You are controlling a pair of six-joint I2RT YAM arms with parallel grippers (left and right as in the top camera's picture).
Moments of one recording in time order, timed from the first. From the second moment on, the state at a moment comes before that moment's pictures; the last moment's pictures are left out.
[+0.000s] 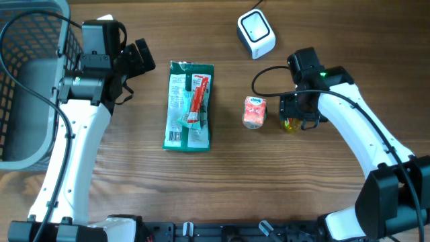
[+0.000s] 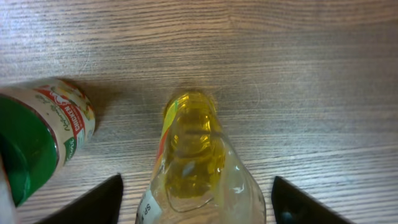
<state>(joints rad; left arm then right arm) -0.08 1.46 1.38 -0.73 -0.14 -0.36 0.25 1.65 1.23 -1.03 0.12 0.31</state>
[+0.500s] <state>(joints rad) -0.08 1.46 1.38 -0.73 -0.14 -0.36 0.25 1.65 1.30 -1.11 0.12 0.32</state>
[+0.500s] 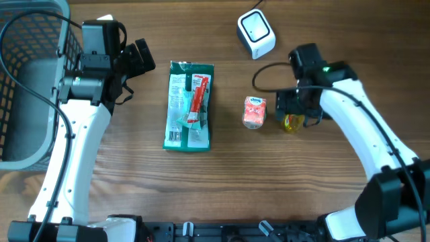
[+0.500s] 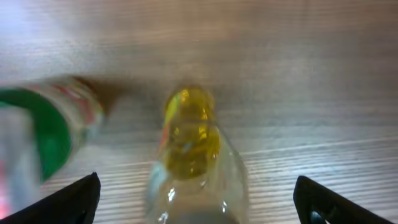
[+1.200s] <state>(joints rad) -0.08 1.46 1.38 -0.73 -0.14 -0.36 0.31 1.64 1.55 -1.17 -0.15 0.35</state>
